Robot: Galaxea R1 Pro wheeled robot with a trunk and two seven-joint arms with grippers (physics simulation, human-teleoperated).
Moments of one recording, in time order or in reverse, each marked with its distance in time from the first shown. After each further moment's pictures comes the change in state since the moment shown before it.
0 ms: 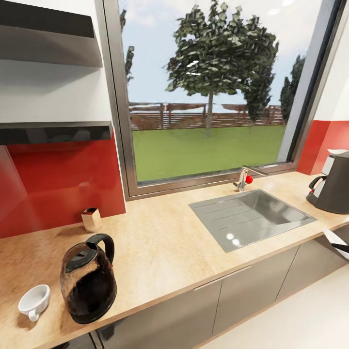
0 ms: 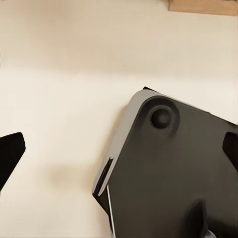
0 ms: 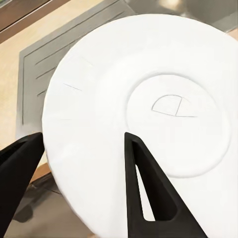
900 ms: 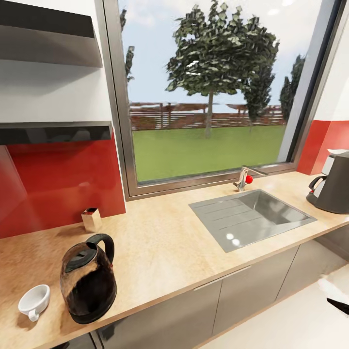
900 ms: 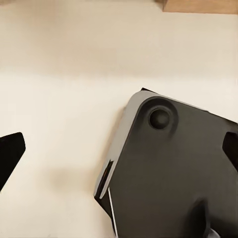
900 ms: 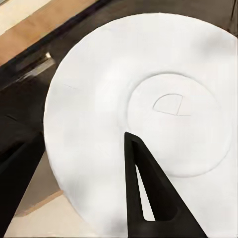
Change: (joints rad) left arm 0.000 0.000 0.000 0.001 -0.036 -0.016 -0.001; right arm 0.328 0.106 -0.207 -0.053 -0.003 -0.210 -0.096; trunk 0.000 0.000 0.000
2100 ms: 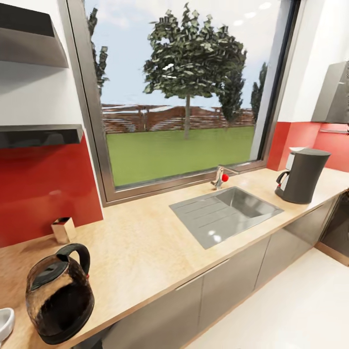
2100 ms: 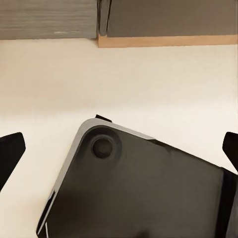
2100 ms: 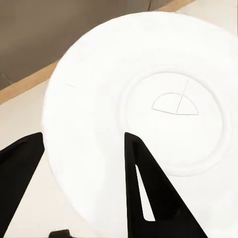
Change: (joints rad) left arm 0.000 -0.096 0.006 -0.095 0.014 -0.045 0.002; right arm 0.413 0.361 -0.033 0.406 0.190 -0.283 -1.054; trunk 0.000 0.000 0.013
